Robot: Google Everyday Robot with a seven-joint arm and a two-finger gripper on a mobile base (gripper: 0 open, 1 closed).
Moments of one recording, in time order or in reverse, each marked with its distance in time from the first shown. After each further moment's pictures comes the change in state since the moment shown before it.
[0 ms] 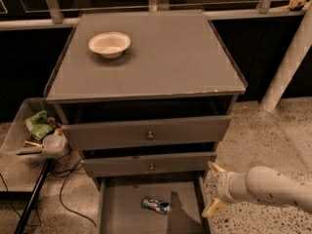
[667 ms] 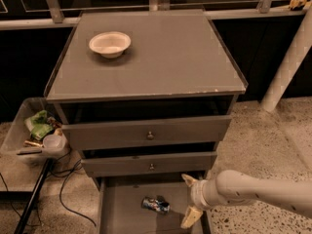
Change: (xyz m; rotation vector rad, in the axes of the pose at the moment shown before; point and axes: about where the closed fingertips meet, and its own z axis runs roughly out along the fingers) arm -0.029 0.050 0.091 -0.170 -0.070 -0.070
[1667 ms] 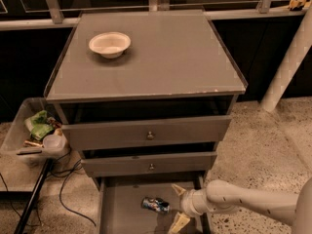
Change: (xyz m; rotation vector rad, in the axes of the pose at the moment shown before) arm 0.013 0.020 0.104 -0.077 -0.141 0.061
